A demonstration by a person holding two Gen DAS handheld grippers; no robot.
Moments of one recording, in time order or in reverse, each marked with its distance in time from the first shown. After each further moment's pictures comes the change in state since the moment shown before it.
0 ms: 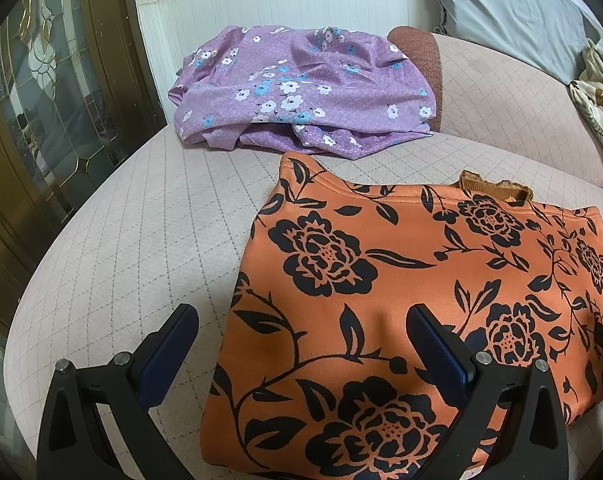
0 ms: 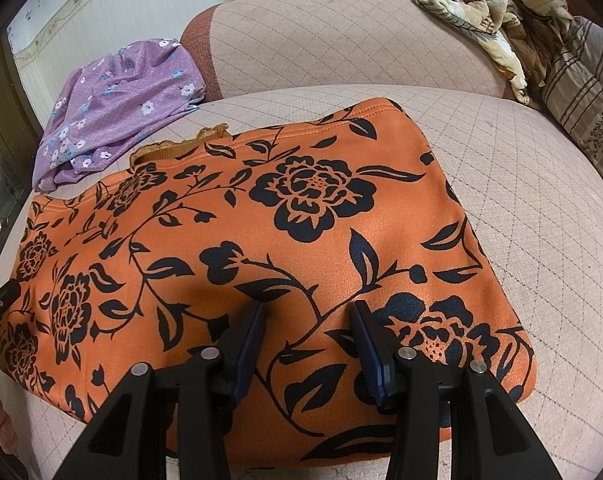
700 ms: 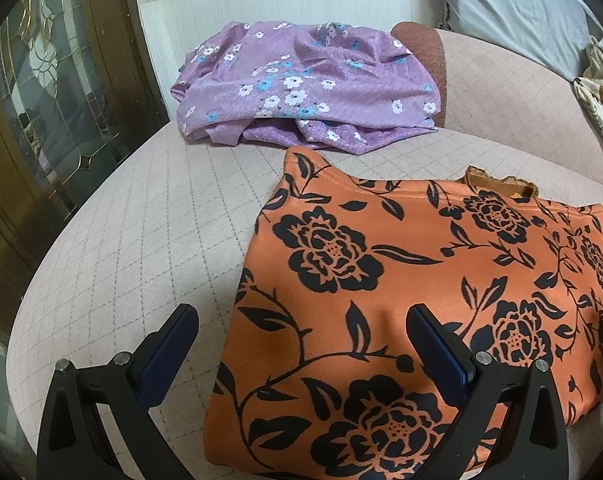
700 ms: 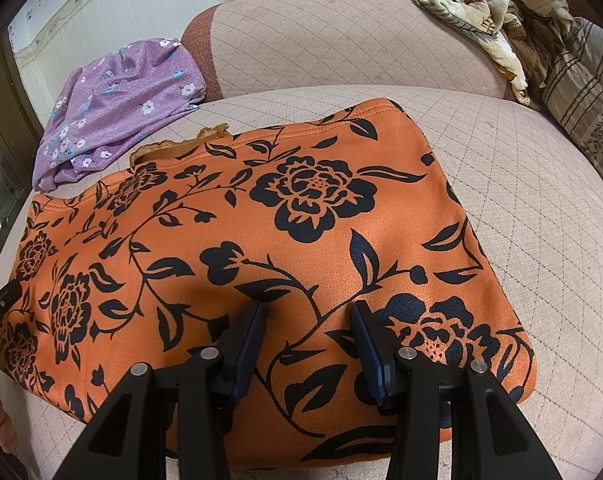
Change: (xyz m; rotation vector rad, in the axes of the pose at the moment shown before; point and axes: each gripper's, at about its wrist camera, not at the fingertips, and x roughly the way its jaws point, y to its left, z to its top) left arm 0.003 0.004 -0.001 0.000 0.016 0.016; right arm 0.000 0.002 0.000 -0.004 0.000 0.000
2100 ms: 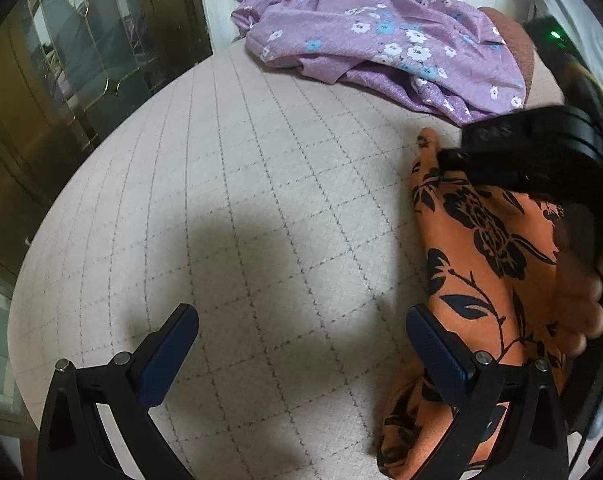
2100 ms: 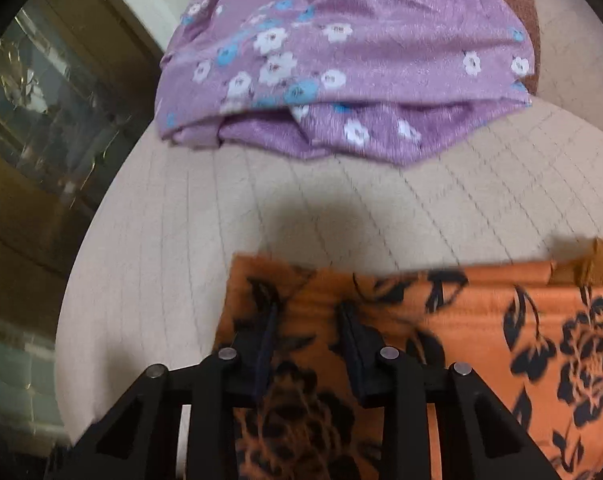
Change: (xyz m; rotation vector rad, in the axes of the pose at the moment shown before) left arm 0.042 0.105 -0.003 -0.136 0.192 0.023; right arm 0.100 0.285 0.095 -0.239 0.216 0.396
